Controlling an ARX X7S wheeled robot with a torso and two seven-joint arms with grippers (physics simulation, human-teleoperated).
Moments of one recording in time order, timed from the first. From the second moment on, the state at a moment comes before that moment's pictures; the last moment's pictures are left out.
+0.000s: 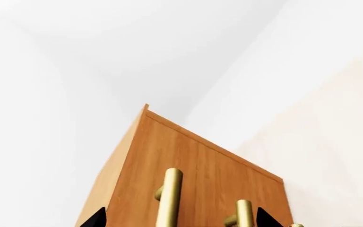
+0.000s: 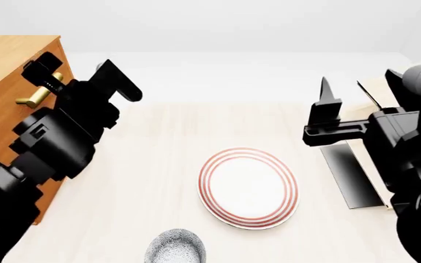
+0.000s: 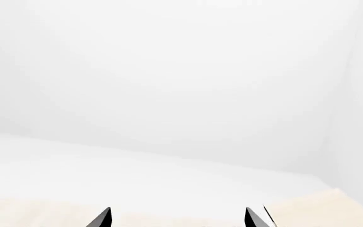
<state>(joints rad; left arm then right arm) -1.31 -0.47 1.06 -0.40 -0.25 -1.00 -0.29 0.80 0.66 0.04 -0.77 1.31 1.21 0.85</state>
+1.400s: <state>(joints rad) -1.33 -0.43 0.98 -0.86 -0.25 -0.78 -0.29 0.75 0.65 -0.02 -0.73 1.24 1.13 0.80</state>
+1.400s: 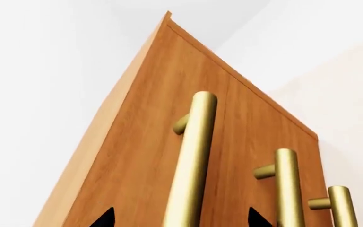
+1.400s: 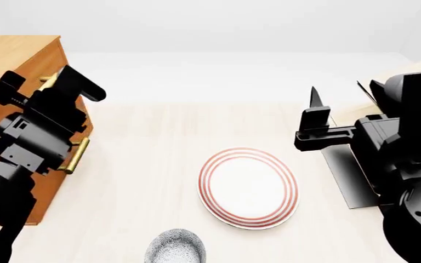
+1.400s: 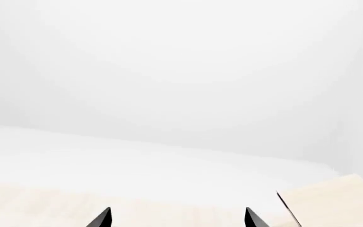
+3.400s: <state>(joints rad) -1.21 -0.49 1.01 -0.44 -0.23 -0.89 -0.31 0.70 0.67 -0.02 -0.73 1.24 1.06 0.78</state>
